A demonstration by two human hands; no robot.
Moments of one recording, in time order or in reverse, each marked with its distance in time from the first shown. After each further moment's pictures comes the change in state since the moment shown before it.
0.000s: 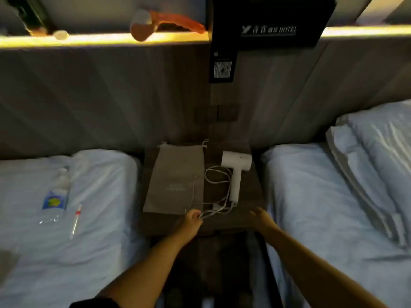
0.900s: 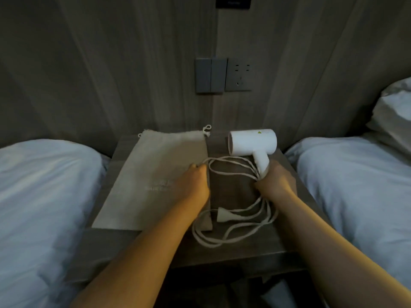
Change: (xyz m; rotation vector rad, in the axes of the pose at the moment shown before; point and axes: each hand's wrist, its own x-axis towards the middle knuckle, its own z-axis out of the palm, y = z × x) left_hand 0.211 -0.021 0.036 0.539 0.579 0.403; right_hand 0.232 0.016 0.081 -0.198 0.570 -0.317
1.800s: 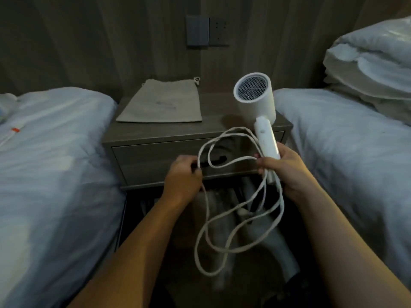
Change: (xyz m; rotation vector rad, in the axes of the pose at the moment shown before) left_hand -0.250 -0.066 0.091 -0.545 0.193 0.120; right_hand -0.259 0.139 0.014 1.022 -0.139 -0.242
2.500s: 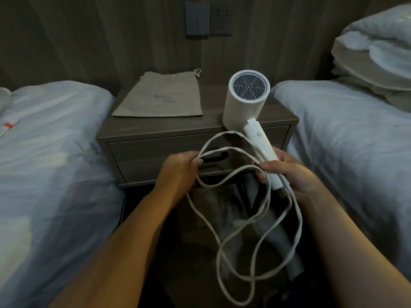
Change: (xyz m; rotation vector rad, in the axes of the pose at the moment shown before) left_hand 0.007 0.000 -0.013 0.067 -0.066 0.178; right_hand 0.014 0.020 -0.014 0.353 -0.498 0.126
